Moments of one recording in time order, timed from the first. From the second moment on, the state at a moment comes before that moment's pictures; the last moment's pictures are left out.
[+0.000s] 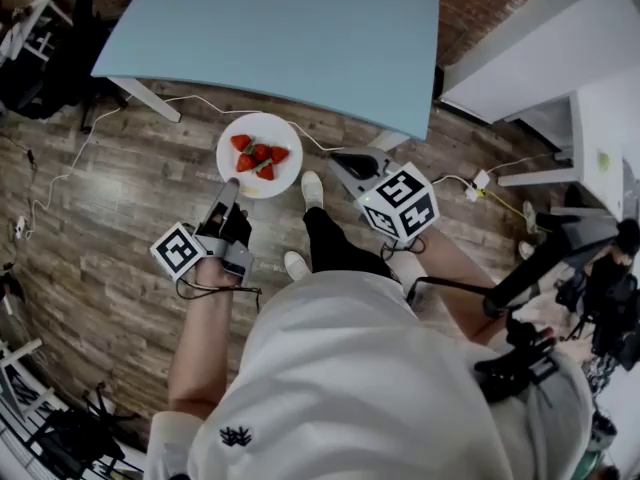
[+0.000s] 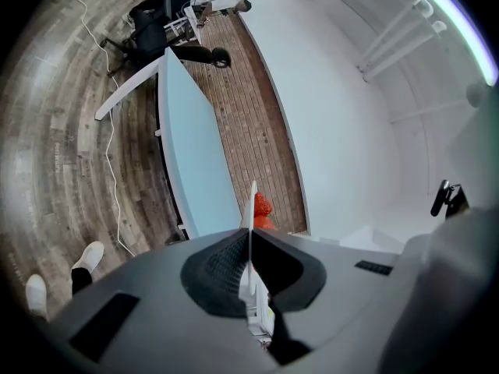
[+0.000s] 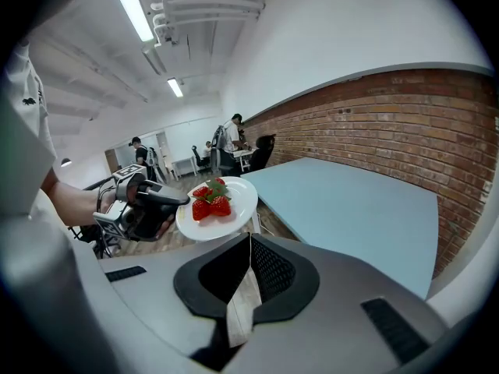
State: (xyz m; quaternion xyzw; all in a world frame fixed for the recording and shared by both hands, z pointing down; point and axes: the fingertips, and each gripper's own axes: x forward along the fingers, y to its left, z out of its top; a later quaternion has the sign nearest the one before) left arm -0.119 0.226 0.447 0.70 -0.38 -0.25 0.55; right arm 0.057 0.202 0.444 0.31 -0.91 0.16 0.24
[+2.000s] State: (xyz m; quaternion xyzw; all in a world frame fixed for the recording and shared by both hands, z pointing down) left arm -0.192 -0.430 0.581 0.69 -0.32 -0.14 0.64; right arm -0.020 -0.318 0.504 0.41 -0.83 0.25 0.29
